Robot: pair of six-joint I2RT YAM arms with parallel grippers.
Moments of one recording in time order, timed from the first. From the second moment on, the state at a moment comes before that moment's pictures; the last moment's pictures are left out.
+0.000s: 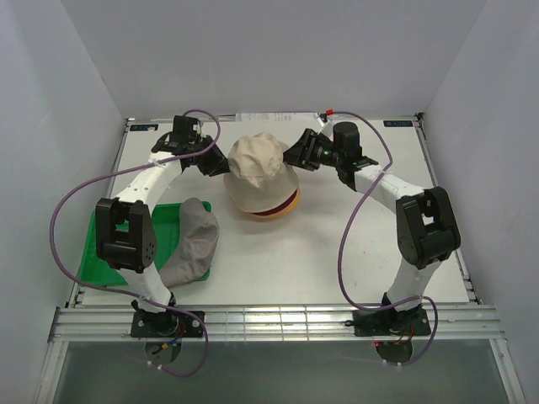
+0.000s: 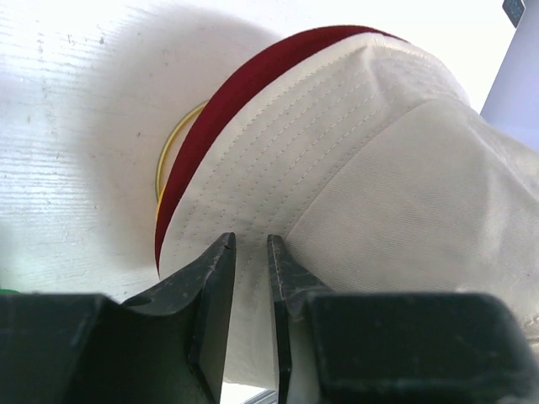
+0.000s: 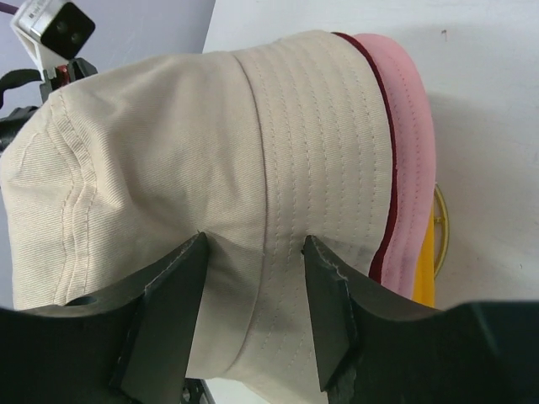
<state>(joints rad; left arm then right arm) -0.19 1.74 1.42 -0.52 0.35 -0.75 0.39 1.79 1.23 0.22 -0.61 0.75</state>
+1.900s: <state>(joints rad) -0.04 1.63 1.13 -0.30 0.60 -0.77 0.28 1.74 0.98 0.38 -0.75 1.02</state>
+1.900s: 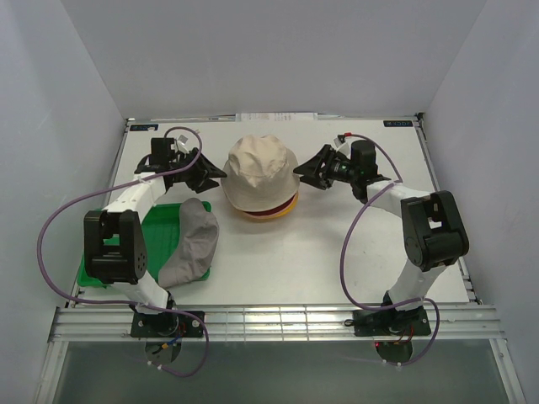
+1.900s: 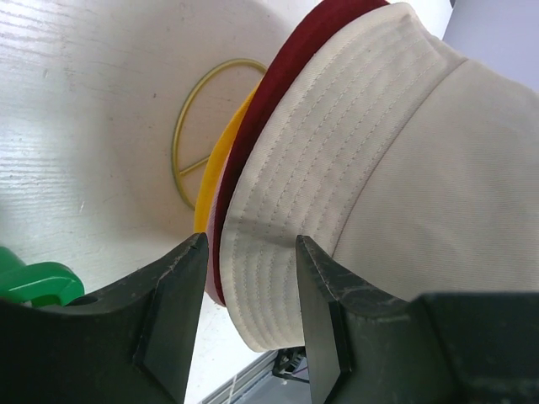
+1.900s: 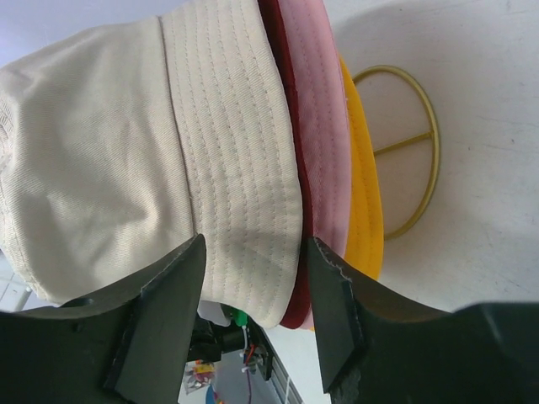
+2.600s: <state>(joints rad) -0.04 1.64 1.08 -0.22 0.62 -0.81 0.28 1.76 0.92 0.50 -0.76 1.10</state>
